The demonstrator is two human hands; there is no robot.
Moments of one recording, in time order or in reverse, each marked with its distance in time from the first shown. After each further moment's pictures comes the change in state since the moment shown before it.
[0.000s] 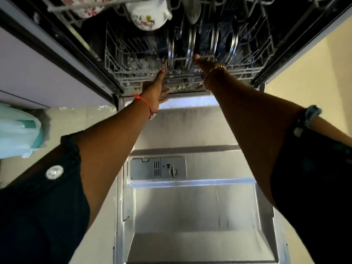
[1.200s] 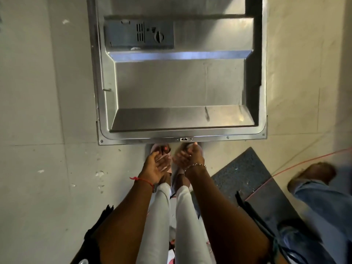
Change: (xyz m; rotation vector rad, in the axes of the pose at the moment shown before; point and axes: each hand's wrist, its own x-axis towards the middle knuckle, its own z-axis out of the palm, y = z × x) left_hand -0.312 -0.499 -0.095 -0.437 0.116 -0.721; right_hand -0.366 0.512 -0.078 0.617 0.302 0.681
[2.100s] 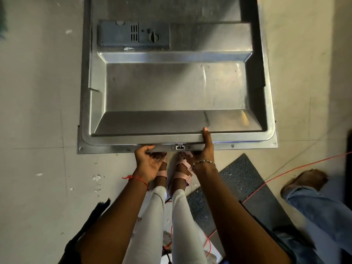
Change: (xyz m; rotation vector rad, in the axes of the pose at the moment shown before) left_hand -0.042 0.022 0.034 -0.252 -0.060 0.174; right_hand -0.071 -0.058 0.006 0.102 -0.072 -0.116
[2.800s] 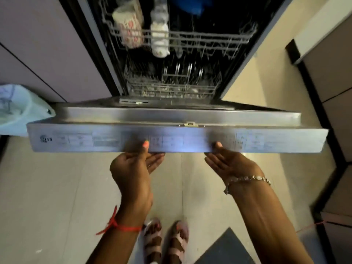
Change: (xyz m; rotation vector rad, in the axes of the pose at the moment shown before) left_hand -0.298 0.152 0.172 0.097 -0.059 0.888; right_hand -0.294 -0.186 0.136 -0.141 -0.223 -0.268
